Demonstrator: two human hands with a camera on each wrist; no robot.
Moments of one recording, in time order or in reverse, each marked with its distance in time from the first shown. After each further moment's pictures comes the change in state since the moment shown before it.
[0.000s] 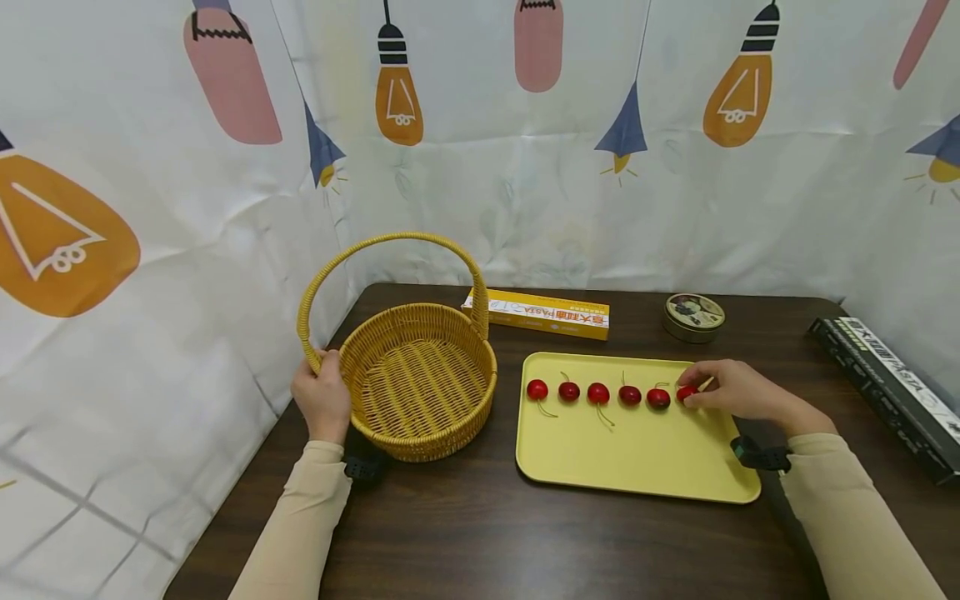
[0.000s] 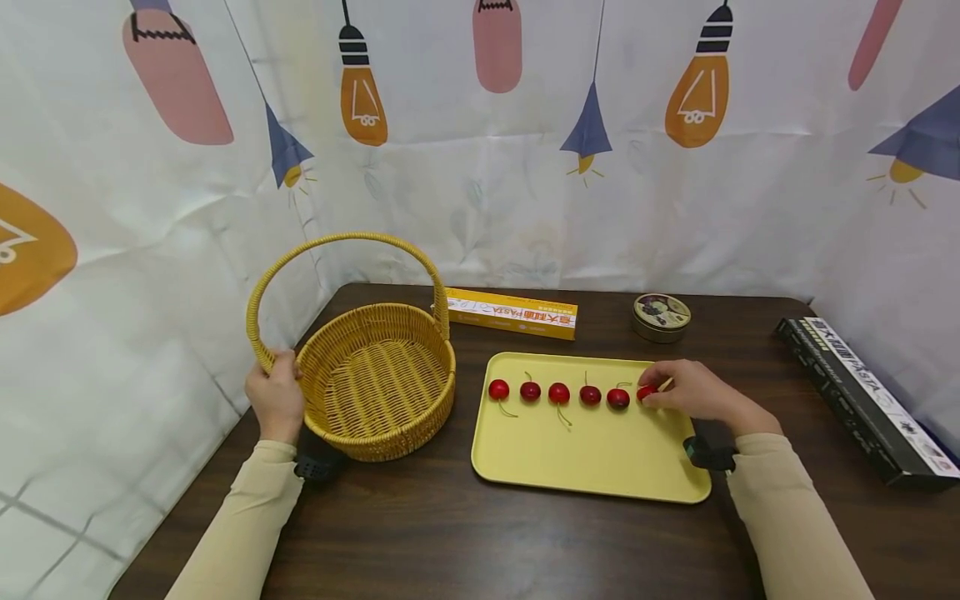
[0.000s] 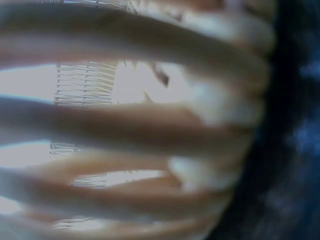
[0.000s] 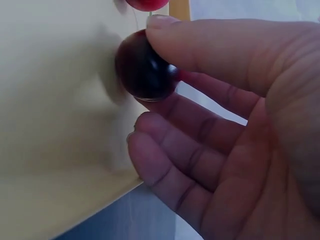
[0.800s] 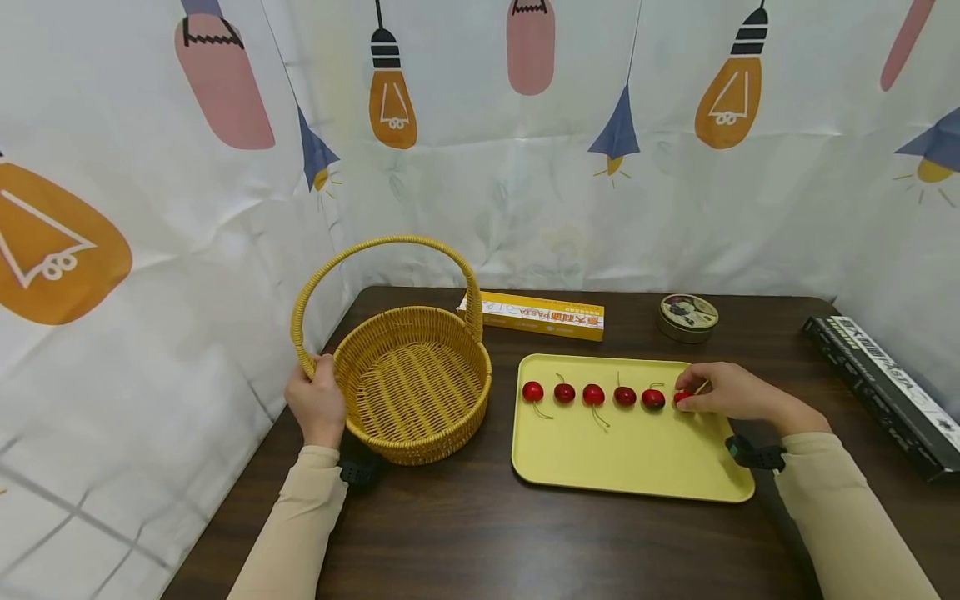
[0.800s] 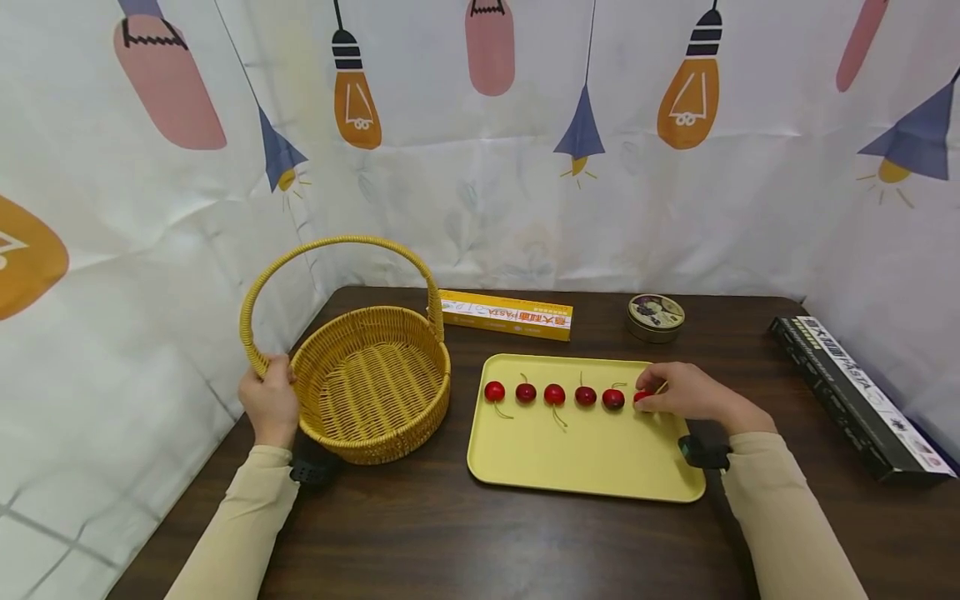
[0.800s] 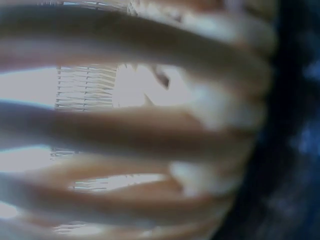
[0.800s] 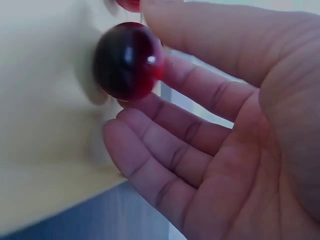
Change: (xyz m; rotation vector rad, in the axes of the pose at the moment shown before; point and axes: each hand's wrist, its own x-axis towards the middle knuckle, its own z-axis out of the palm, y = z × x) left_hand -0.002 0.006 0.001 -0.004 0.034 -0.007; right_hand -0.001 -0.001 -0.002 -0.009 -0.052 0.024
